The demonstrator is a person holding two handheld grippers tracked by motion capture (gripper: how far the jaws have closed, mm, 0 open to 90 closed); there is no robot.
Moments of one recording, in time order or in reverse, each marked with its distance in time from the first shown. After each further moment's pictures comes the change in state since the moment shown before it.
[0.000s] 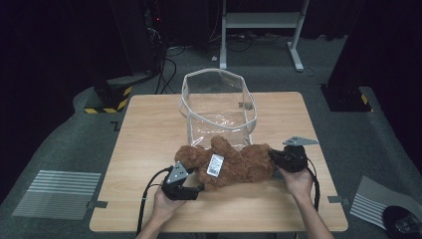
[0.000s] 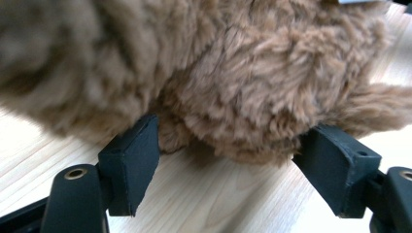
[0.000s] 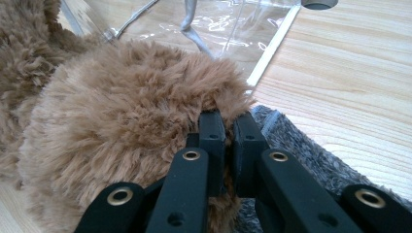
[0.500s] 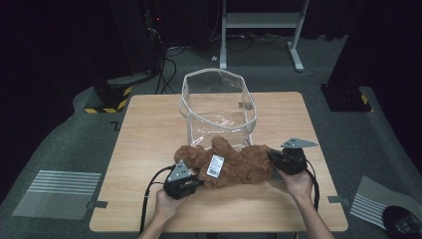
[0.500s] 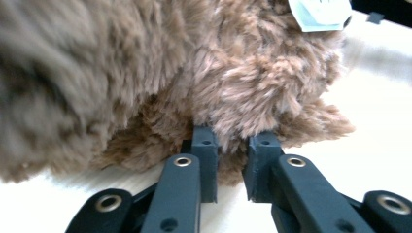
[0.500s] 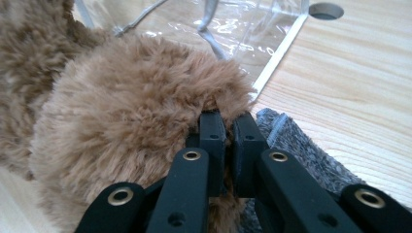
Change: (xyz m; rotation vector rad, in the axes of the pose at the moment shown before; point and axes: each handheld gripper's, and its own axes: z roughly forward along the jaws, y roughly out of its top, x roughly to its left) left arm -0.006 0.011 -0.007 -0.001 -0.084 -0.007; right arm 0.010 0.000 -0.005 -0.004 -0.004 -0.067
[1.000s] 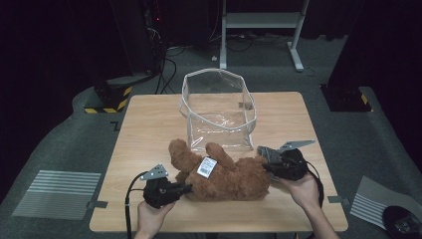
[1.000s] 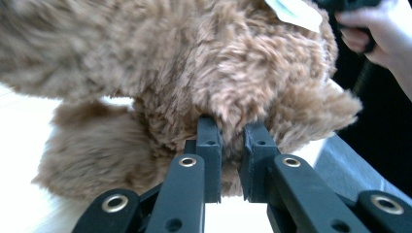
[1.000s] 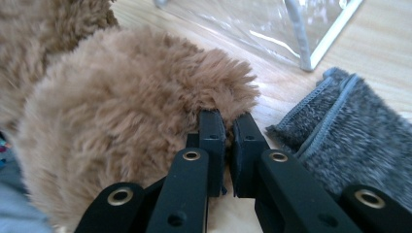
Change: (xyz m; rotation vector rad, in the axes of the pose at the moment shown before) left arm -0.005 0.009 -0.062 0.002 -0.061 -0.327; right arm 0.023 0.014 -0.023 0.201 0.160 0.016
